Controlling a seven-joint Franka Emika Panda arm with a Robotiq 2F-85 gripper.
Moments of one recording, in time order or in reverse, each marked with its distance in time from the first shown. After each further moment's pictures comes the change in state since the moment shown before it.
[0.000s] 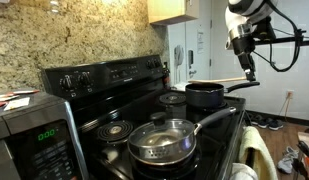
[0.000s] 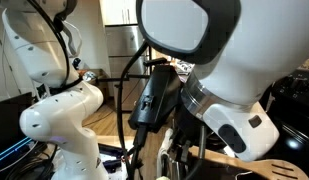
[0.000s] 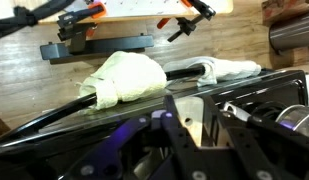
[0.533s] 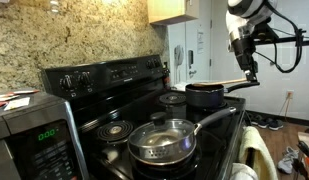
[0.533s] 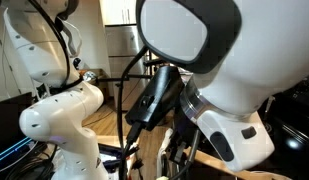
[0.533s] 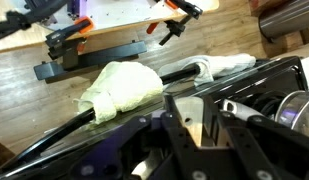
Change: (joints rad) arm -0.013 0.021 -0.004 0.000 0.038 -0.022 0.110
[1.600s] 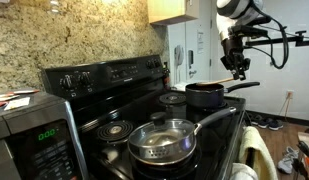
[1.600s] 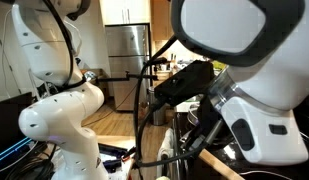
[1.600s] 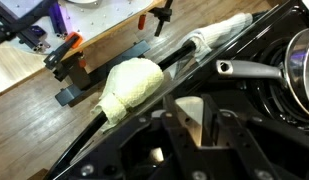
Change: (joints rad) arm -0.033 0.112 0.068 0.126 0.041 -0.012 0.337
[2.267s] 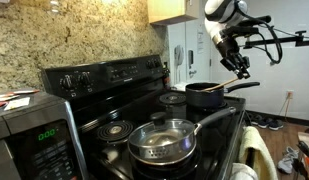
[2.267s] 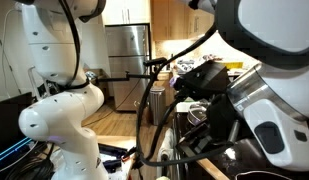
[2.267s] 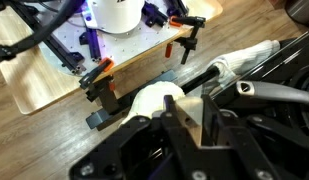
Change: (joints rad) arm 0.001 0.142 0.032 0.152 -0.086 -0.202 0.013
